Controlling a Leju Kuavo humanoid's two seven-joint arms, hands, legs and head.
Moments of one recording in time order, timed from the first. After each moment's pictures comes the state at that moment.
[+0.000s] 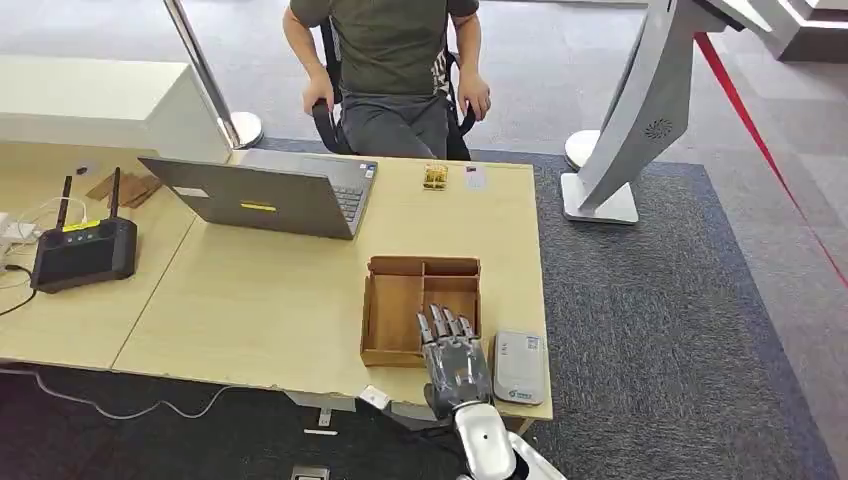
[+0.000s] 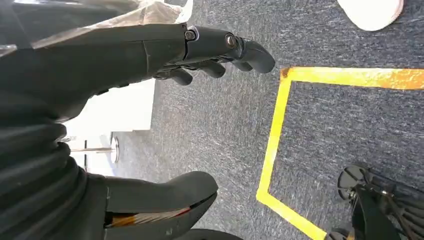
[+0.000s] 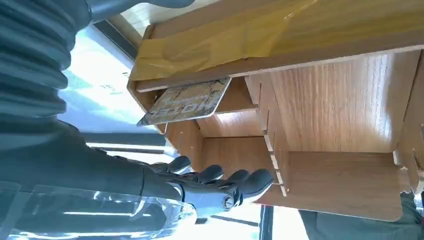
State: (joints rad) left arm -0.10 0.08 -1.01 -0.23 1.14 0.46 0.30; right arm -0.35 0.06 0.94 -1.07 1.05 -0.22 0.42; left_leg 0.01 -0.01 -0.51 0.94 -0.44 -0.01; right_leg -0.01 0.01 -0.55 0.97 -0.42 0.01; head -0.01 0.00
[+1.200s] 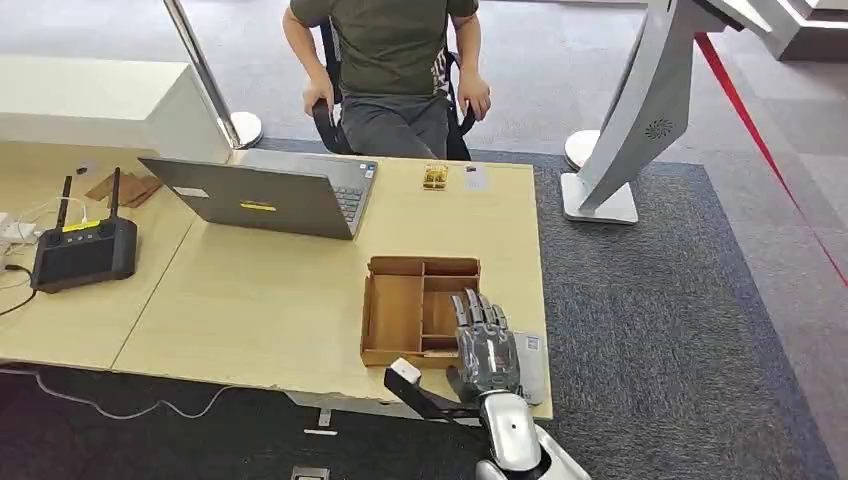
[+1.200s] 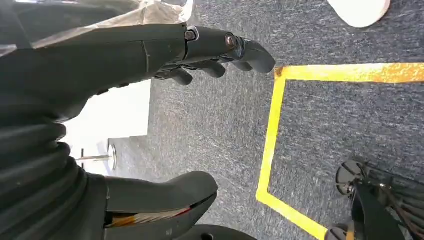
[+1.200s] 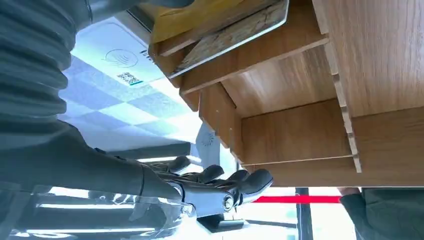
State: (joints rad) left arm -0.10 0.08 -1.02 -0.23 1.11 0.43 0.29; right arm -0.35 0.02 0.86 -1.10 1.00 -0.29 0.45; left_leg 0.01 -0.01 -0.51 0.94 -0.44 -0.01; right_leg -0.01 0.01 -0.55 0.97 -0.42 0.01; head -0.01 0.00
